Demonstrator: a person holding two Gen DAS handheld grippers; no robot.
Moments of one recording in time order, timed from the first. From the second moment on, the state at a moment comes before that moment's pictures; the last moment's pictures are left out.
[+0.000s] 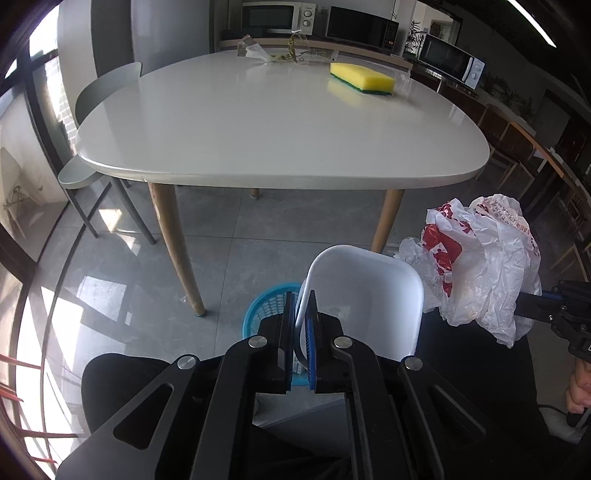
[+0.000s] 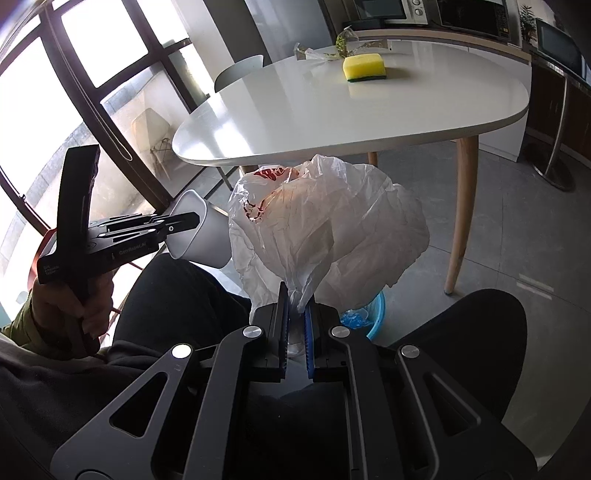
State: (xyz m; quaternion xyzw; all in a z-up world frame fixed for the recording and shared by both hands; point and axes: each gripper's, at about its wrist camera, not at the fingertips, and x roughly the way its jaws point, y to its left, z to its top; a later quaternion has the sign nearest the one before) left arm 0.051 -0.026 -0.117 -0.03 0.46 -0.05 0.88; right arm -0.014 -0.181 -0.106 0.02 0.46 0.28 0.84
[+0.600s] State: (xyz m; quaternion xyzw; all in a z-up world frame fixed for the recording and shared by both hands) left arm 0.071 -0.009 -0.199 -0.03 0.53 -0.02 0.85; right arm 0.039 -0.137 -0.208 0.02 0.55 0.24 0.80
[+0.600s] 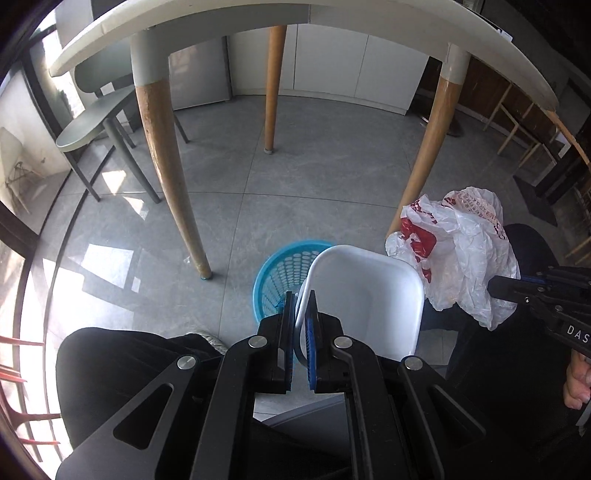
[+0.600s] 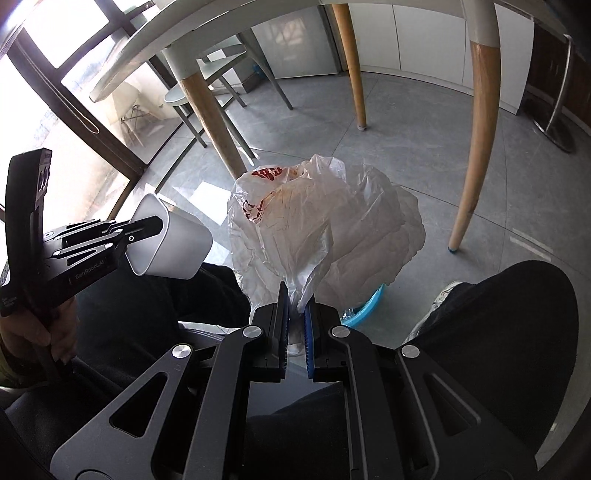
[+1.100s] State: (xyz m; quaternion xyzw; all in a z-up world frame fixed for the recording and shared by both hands) left arm 0.102 -0.006 -0.252 -0.04 0.58 -0.02 0.82; right arm 0.074 -0.111 -0.260 0.01 0.61 0.22 0.76
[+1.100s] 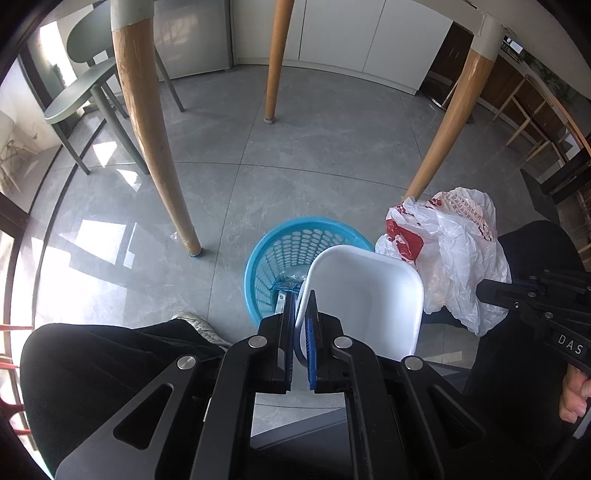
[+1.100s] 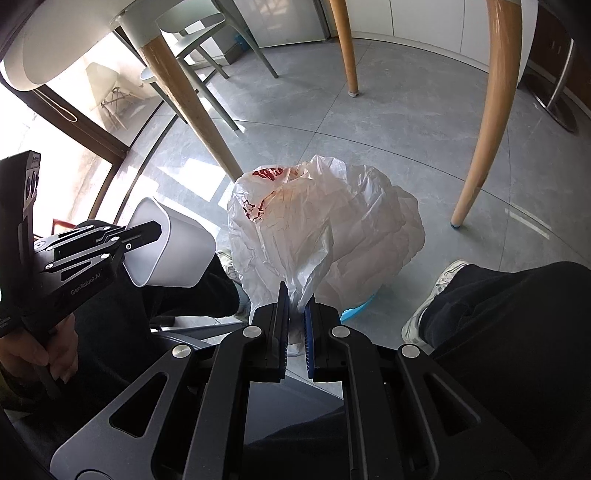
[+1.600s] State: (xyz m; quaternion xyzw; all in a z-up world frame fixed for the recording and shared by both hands) left arm 0.138 0.002 -0.310 -0.10 0.64 -0.02 0.76; right arm 0.110 -0.099 -0.327 0.04 0.67 0.20 0.71
